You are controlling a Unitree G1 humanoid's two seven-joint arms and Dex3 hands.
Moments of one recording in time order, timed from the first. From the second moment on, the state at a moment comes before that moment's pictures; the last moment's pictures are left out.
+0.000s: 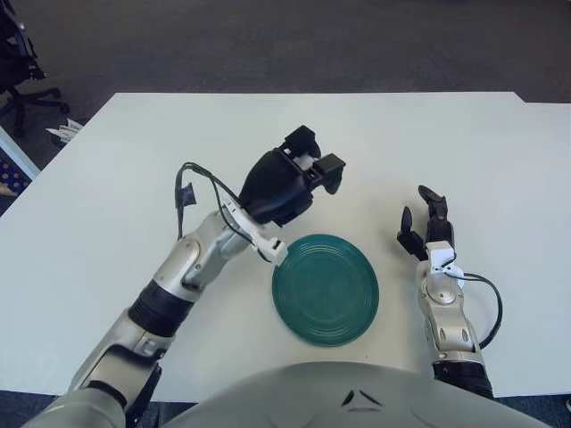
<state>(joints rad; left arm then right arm) -0.14 0.35 -0.42 -0.36 0.79 -0.33 0.01 0.15 0.01 -0.08 0.02 -0.23 0.06 -0.24</state>
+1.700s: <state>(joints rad) 0.23 0.34 -0.46 -0.58 0.65 -0.37 -0.24 0.14 0.03 -0.06 0.03 -0.23 0.05 -0.29</state>
